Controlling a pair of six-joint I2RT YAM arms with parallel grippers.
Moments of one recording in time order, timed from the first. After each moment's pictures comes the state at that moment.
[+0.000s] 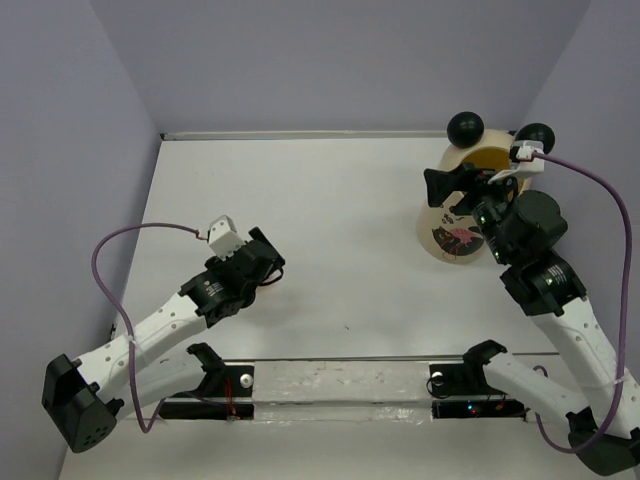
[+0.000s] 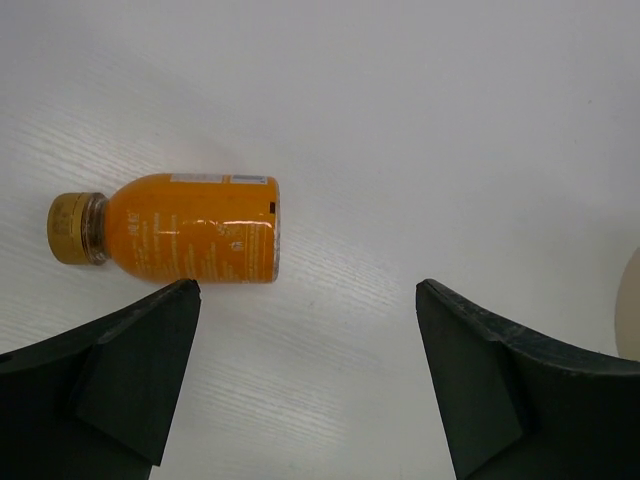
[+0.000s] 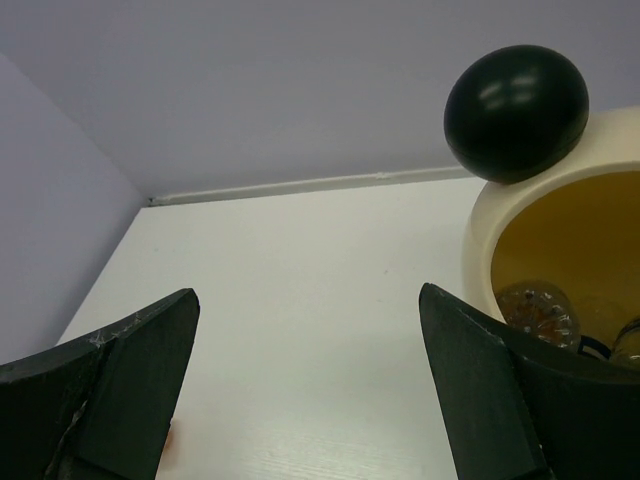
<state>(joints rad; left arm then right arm) -0.80 0.89 0.69 -0.61 -0.68 -1.14 0.47 0.81 1.09 -0.22 0.23 0.34</state>
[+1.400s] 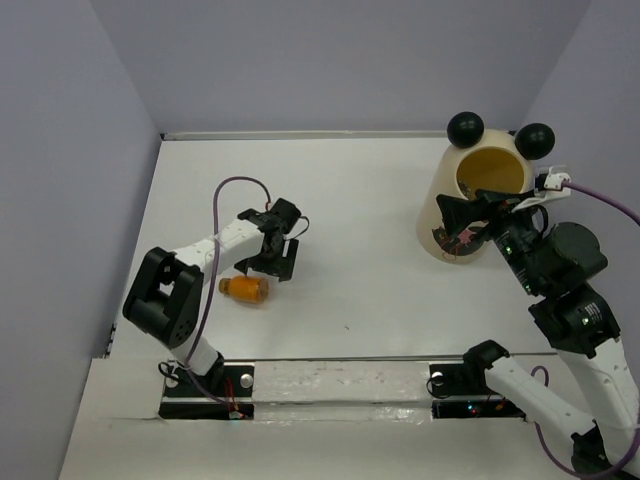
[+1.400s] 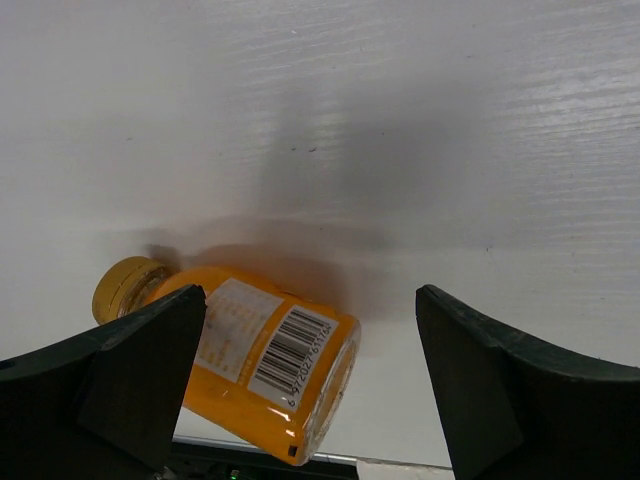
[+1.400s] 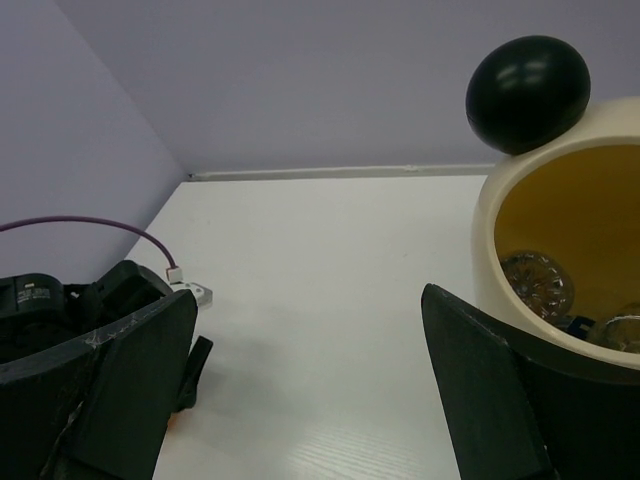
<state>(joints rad) -0.56 1.58 1.04 -0.82 -0.26 -0.35 0.47 0.65 1.11 -0.39 0.12 0.31</state>
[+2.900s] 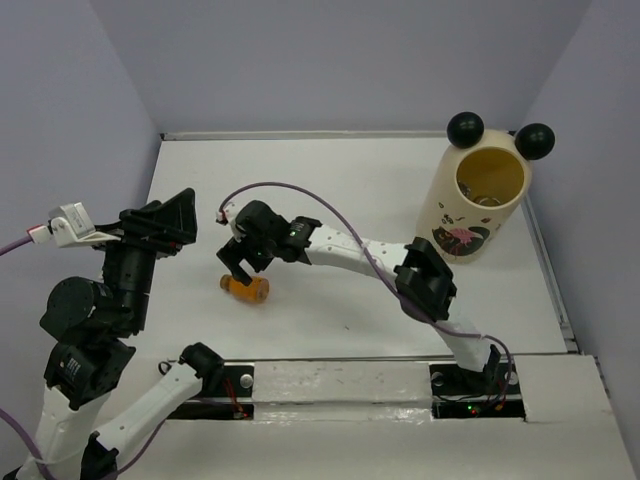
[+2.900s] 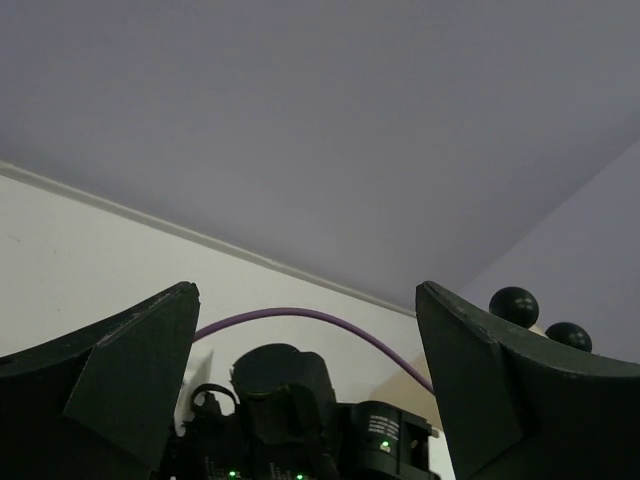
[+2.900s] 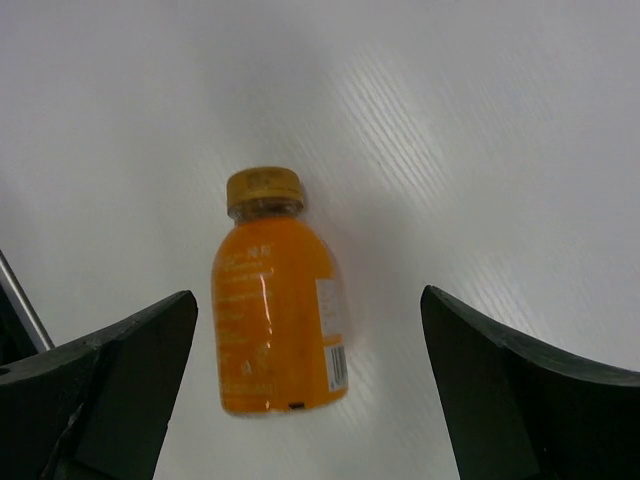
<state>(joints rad) -0.61 0.50 1.17 -0.41 -0.53 -0.50 1.08 2.19 1.93 -0.47 -0.09 0.14</state>
